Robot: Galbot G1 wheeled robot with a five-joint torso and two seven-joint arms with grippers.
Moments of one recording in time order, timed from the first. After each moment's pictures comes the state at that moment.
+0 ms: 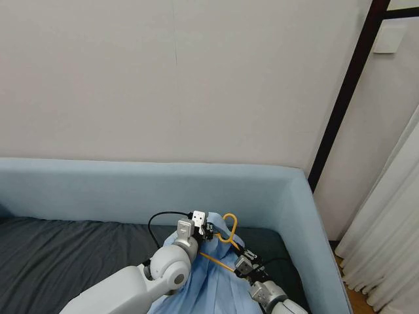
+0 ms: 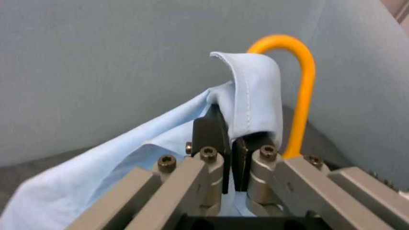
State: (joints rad) left arm 0.55 -0.96 0.47 -1.83 -1.01 0.34 -0.61; right arm -0.92 0.94 -0.30 1.66 -0.11 -0.18 0.30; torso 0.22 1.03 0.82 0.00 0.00
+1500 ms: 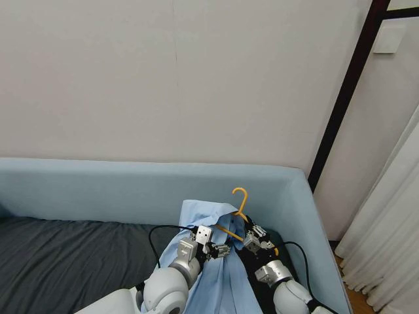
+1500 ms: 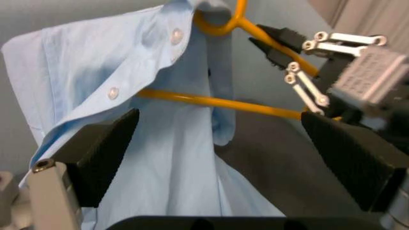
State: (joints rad) left arm 0.70 -0.83 0.42 -2.05 -0.89 0.33 -0.50; right arm -0.89 1.03 -0.15 1.49 -0.38 0.06 0.43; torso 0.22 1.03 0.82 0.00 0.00
